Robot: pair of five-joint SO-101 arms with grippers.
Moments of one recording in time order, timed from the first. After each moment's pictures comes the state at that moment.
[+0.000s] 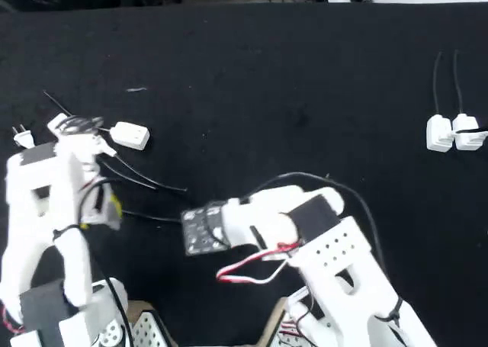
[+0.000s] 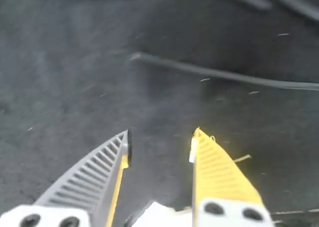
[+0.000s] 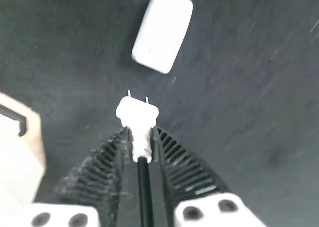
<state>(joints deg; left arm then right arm) -25.0 -19.9 40.2 79.2 -21.8 -31.6 -48.5 46.6 85.3 70.5</state>
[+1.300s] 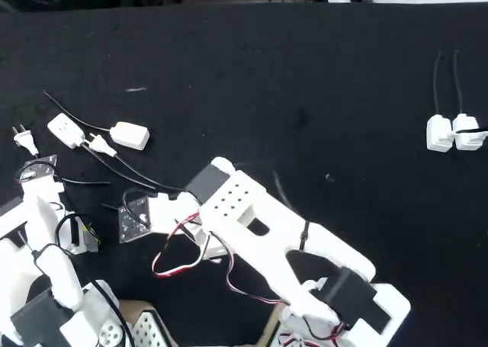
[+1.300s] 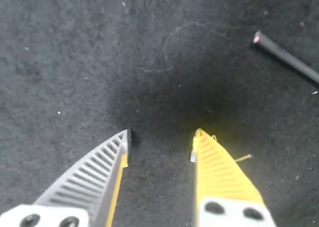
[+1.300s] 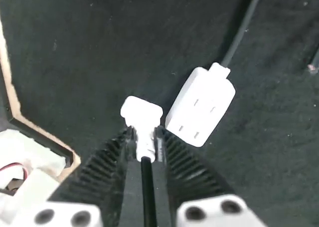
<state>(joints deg) -43.0 -20.9 59.8 56.8 -27.6 -48.8 -9.6 27.9 83.9 52.0</state>
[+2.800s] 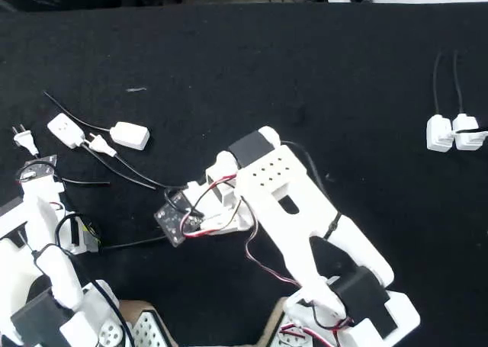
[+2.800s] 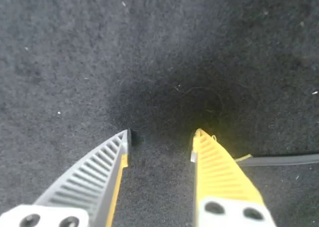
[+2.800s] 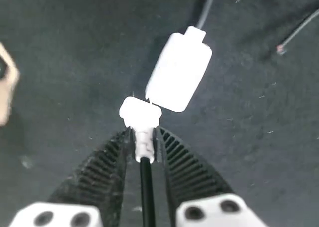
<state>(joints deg) -43.0 -20.9 60.0 56.8 -27.6 -33.8 -12.2 24.4 85.2 93.8</state>
